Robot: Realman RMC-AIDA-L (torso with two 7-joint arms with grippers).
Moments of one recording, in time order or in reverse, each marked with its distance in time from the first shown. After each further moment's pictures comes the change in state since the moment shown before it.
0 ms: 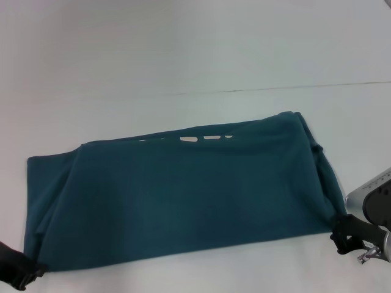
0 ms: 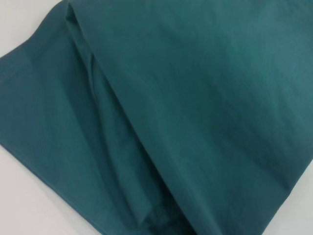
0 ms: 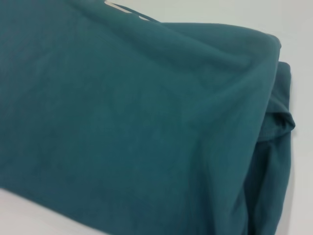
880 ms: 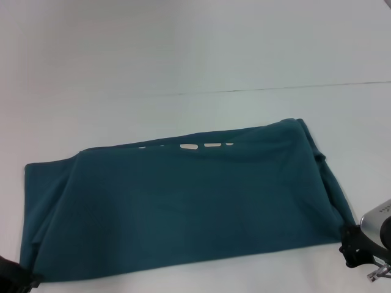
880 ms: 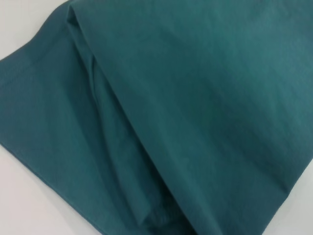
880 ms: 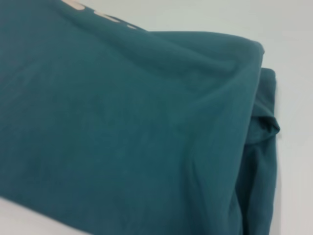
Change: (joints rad) left arm 0.074 0.000 0.036 0.070 -0.039 0.023 0.001; right arm -0.149 0.006 -0.047 -0.045 -0.001 0.120 -0.039
